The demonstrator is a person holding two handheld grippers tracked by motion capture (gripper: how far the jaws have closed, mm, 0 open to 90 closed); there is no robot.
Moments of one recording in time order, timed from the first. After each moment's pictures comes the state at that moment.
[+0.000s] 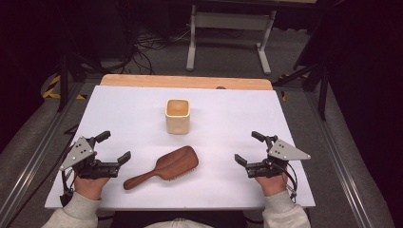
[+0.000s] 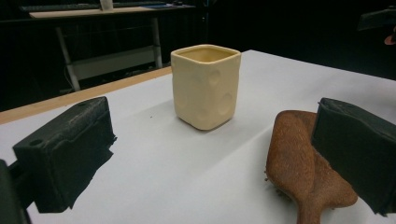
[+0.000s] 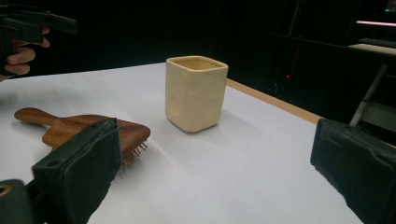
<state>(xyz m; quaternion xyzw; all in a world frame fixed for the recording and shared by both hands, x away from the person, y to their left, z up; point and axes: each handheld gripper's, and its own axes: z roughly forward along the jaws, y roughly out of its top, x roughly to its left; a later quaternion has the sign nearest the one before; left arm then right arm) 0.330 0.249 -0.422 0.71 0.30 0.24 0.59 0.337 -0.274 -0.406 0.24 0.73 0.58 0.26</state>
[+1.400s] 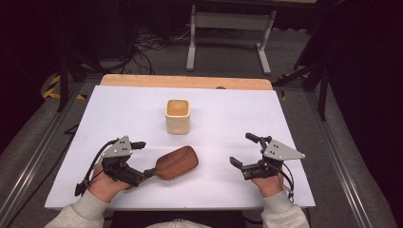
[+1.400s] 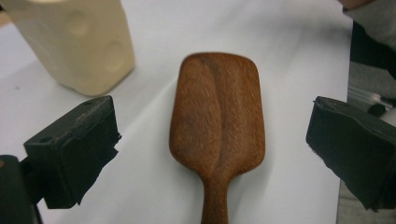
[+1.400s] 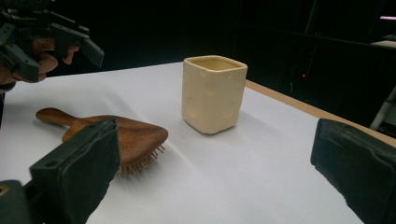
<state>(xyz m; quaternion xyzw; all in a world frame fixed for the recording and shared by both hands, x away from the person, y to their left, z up) 0.344 0.179 -0.412 0.85 0.21 0.09 0.48 0.338 -0.263 -0.408 0.22 0.74 0.59 0.24</state>
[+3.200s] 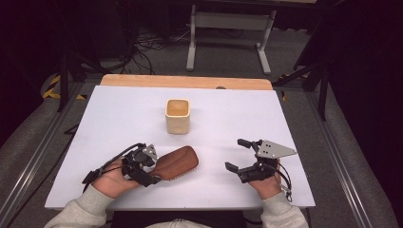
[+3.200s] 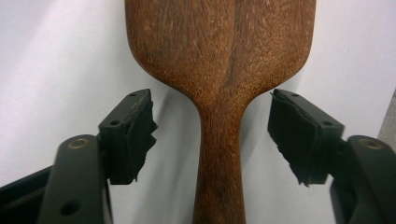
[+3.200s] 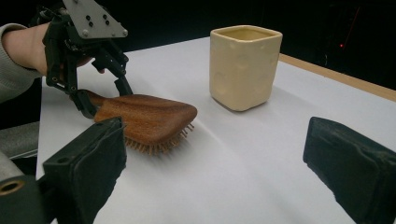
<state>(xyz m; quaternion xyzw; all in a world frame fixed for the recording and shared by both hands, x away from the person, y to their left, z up) 0.370 0.138 -0.439 0.96 0.20 -0.01 0.21 0.340 -0.254 -0.414 0.23 0.77 0.57 0.17</state>
